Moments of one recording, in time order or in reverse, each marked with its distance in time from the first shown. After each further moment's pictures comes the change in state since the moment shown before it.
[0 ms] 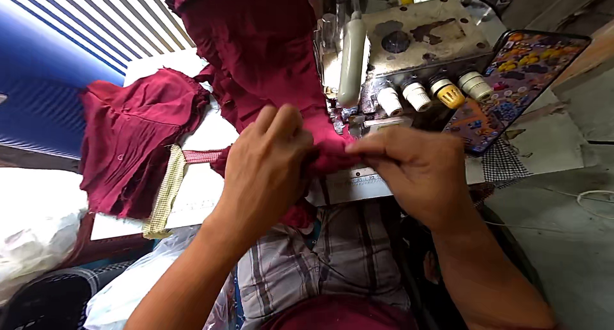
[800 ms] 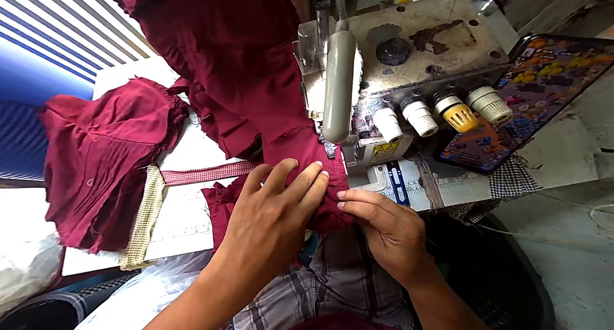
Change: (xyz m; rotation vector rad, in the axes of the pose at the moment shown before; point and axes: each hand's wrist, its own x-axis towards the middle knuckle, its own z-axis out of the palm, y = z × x) left_hand -0.018 0.007 0.039 0.082 -0.164 0.092; right_hand -0.069 0.028 0.052 0.117 0.118 0.081
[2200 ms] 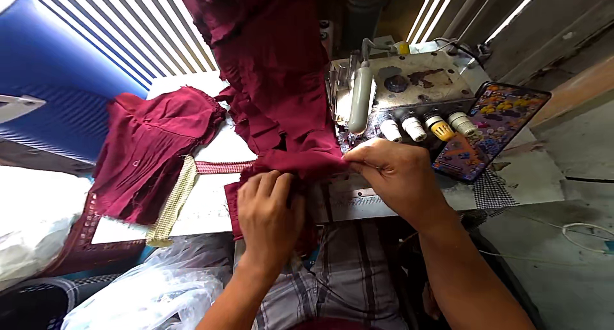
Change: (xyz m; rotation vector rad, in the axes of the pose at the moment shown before) left_hand -0.037 0.023 0.012 -0.035 0.515 -0.611; right_hand 0.093 -0.030 -0.024 -0.307 -0.157 -0.114
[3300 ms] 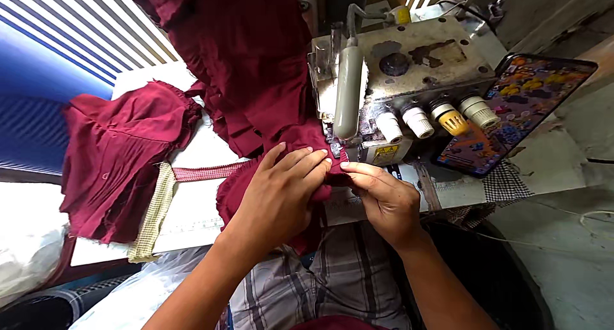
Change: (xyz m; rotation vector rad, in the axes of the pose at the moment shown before) left_hand 0.058 -0.007 0.026 -0.116 -0.505 0.592; right_hand -0.067 0.033 0.054 0.200 0.219 0.065
